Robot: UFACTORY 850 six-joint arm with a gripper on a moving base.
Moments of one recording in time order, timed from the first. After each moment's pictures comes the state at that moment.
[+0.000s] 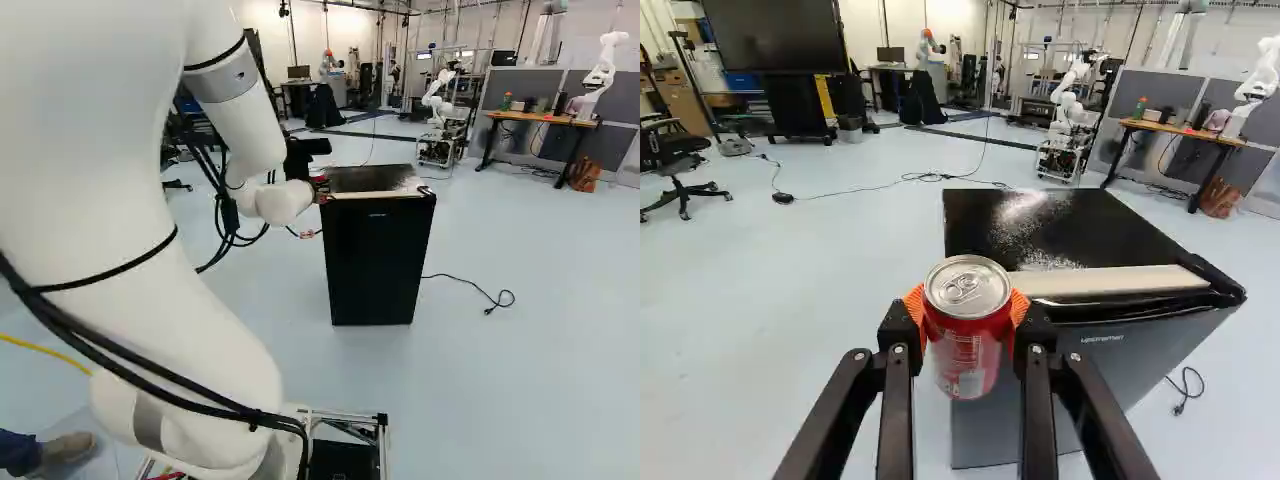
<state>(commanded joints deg) -5.2 -1.8 -28.8 -4.3 47.5 0.0</state>
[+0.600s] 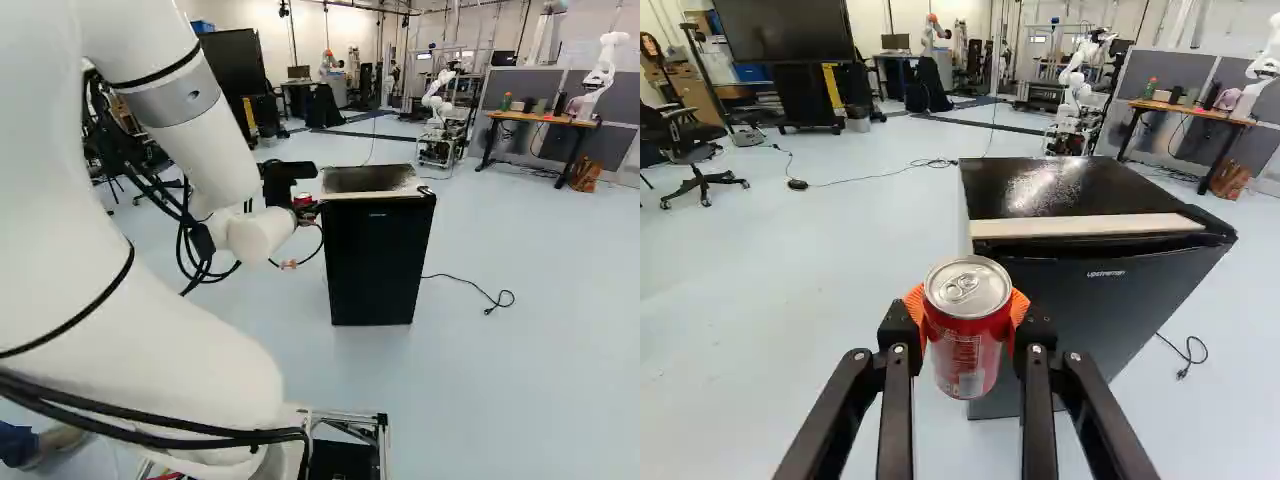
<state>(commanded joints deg) -2.2 8.5 -15.0 -1.8 49.0 0.0</state>
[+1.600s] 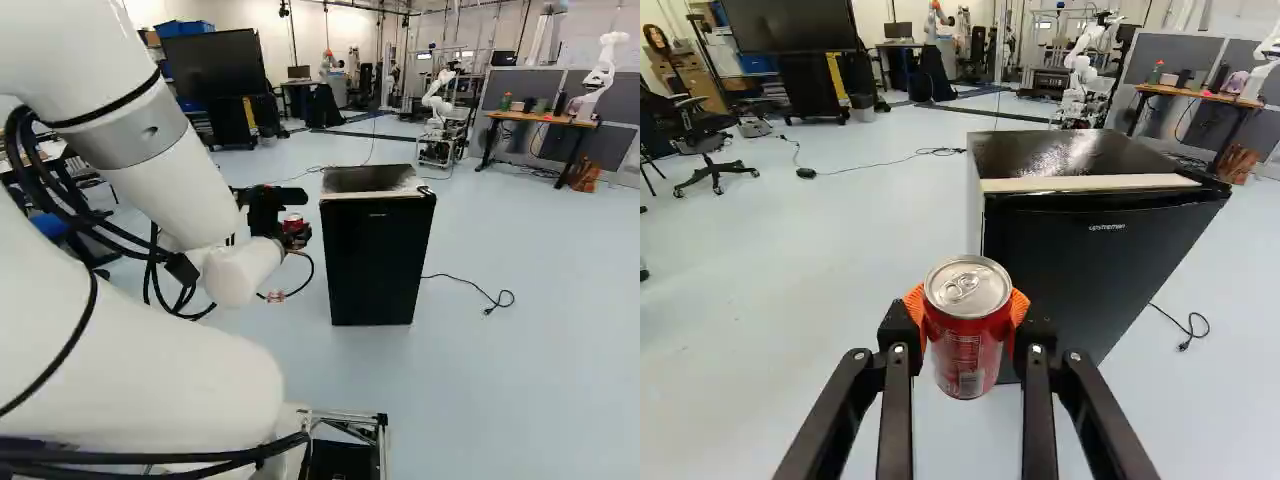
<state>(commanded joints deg) 0.0 15.9 -5.1 0.0 50.0 0.0</state>
